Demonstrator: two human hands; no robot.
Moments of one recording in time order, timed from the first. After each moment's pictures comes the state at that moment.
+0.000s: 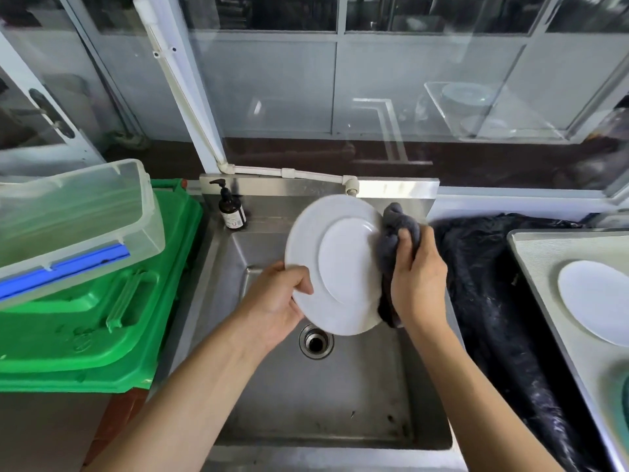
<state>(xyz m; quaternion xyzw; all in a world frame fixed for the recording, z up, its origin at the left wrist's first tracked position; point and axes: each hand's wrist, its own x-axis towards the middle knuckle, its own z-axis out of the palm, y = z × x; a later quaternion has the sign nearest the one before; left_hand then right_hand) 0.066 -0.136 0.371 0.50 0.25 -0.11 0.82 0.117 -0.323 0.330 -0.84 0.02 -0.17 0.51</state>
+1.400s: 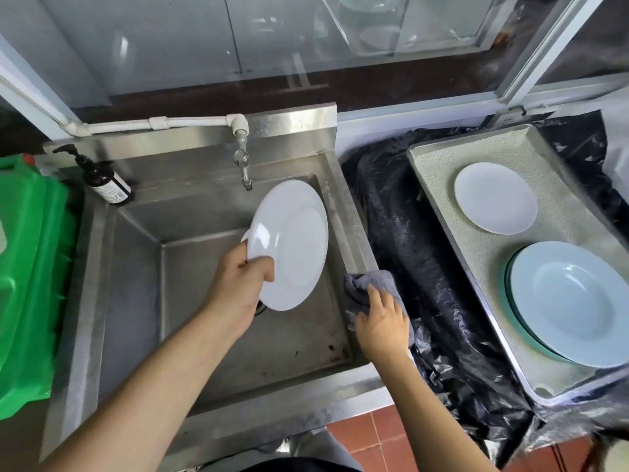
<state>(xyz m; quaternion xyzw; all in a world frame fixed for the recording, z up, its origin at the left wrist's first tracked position) 0.060 -0.252 0.309 0.67 0.21 -0.12 0.71 0.005 -0.471 0.154 -0.96 0.18 0.14 0.18</state>
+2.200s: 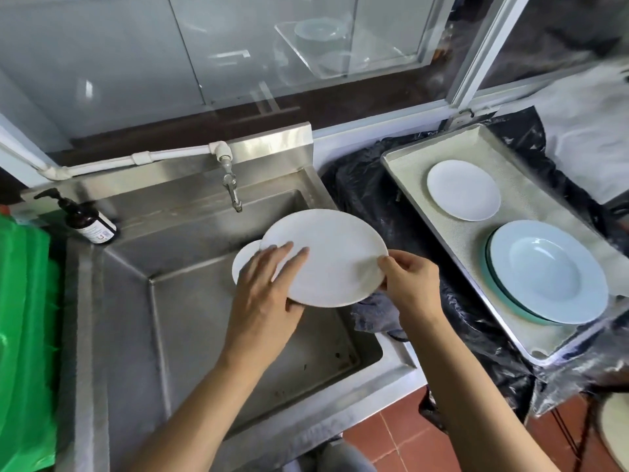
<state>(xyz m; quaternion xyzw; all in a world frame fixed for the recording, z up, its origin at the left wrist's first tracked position) 0.041 -0.230 0.288 0.93 -0.24 0.08 0.27 0.023 -0.450 0.295 -0.72 0.35 -0.09 0.58</state>
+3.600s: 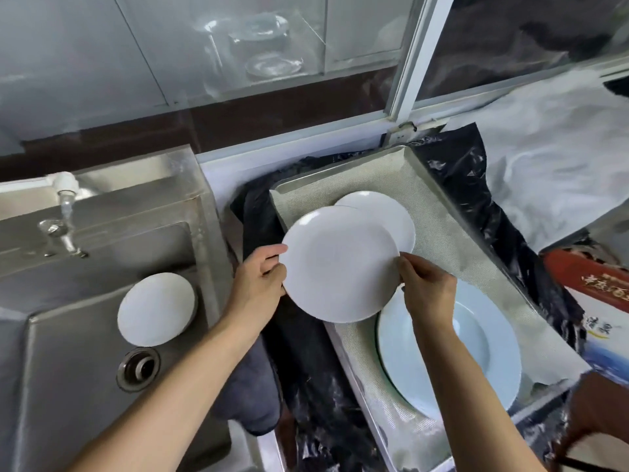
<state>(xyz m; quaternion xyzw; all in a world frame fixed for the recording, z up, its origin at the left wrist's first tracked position) 0.148 -0.564 0.266 0.74 0.11 -0.16 0.64 0.099 -0.805 0.221 -0.73 0.37 -0.14 0.56</state>
